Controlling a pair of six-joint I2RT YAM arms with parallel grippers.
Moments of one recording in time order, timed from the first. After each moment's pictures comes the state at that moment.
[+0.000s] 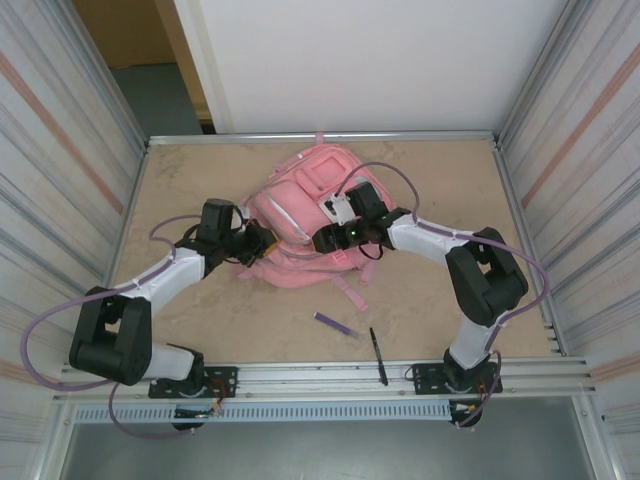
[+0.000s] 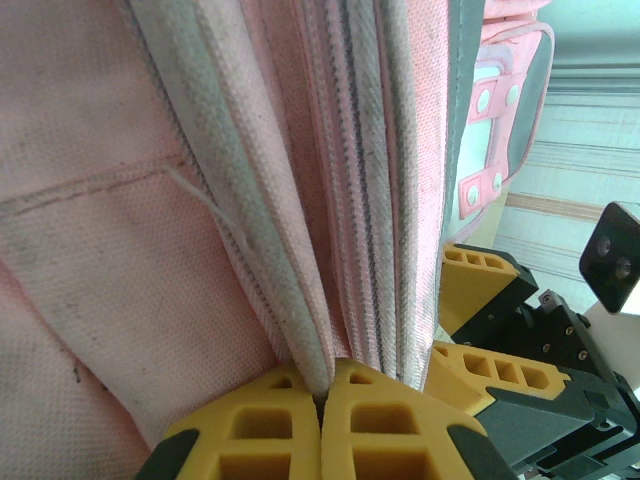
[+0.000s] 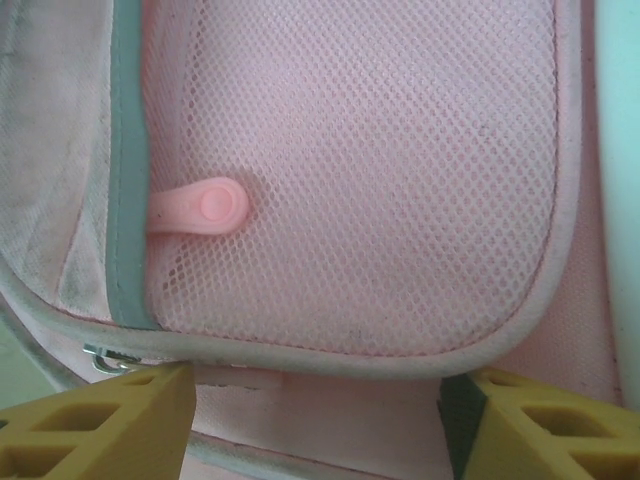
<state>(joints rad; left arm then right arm) -0.30 1.36 0.73 -0.13 0.56 -1.03 0.60 1.76 1.10 -0.21 -0.43 0.26</state>
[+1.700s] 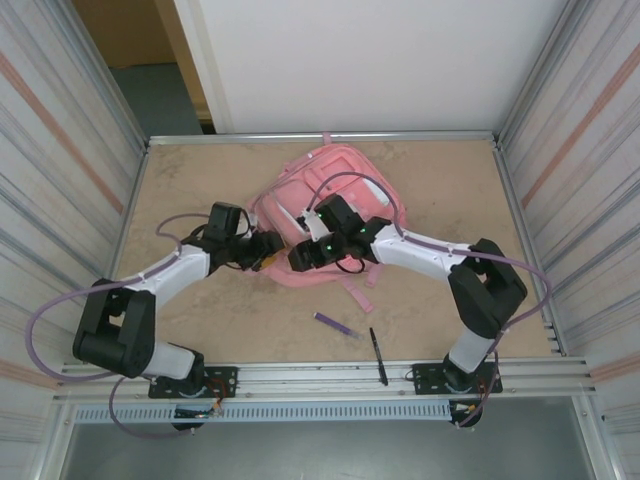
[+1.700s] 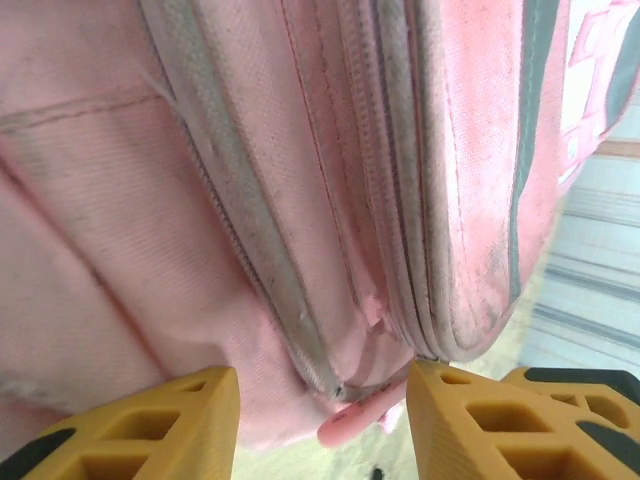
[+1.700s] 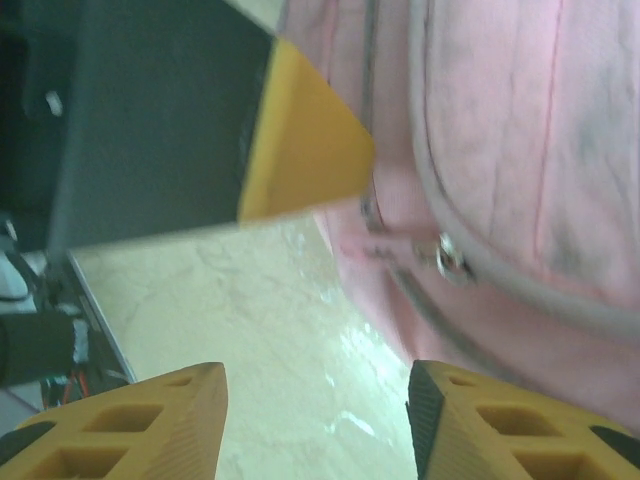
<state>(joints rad) -0.33 1.40 0.77 -0.28 0.52 -0.83 0.80 1.69 1.16 -0.34 -0.42 0.41</state>
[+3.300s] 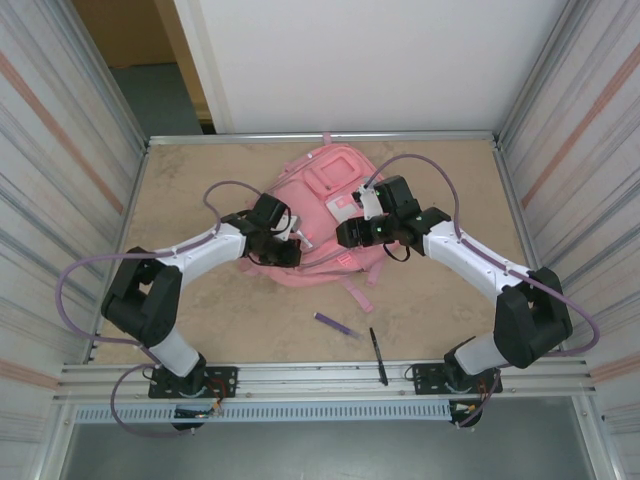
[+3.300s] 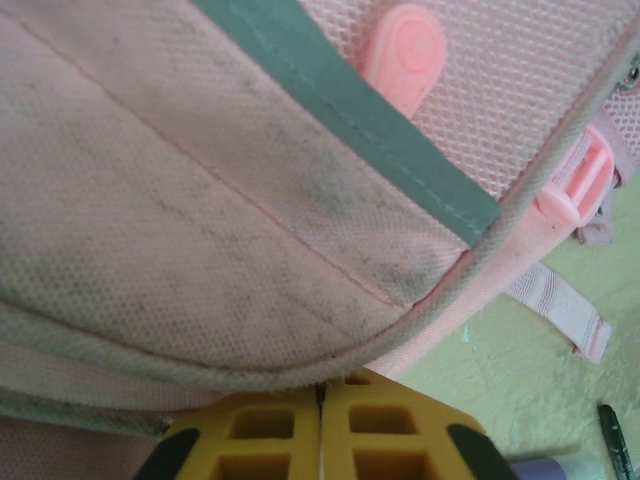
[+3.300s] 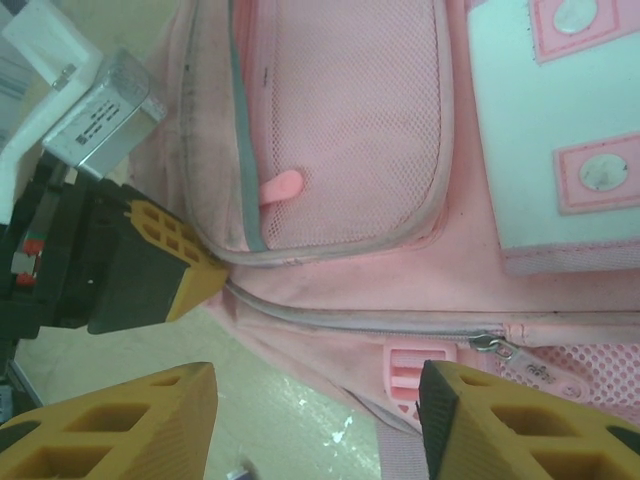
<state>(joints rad) -0.55 1.63 1.03 -0.55 0.32 -0.35 0.53 1.45 1.06 -0.44 -0.37 0.32</state>
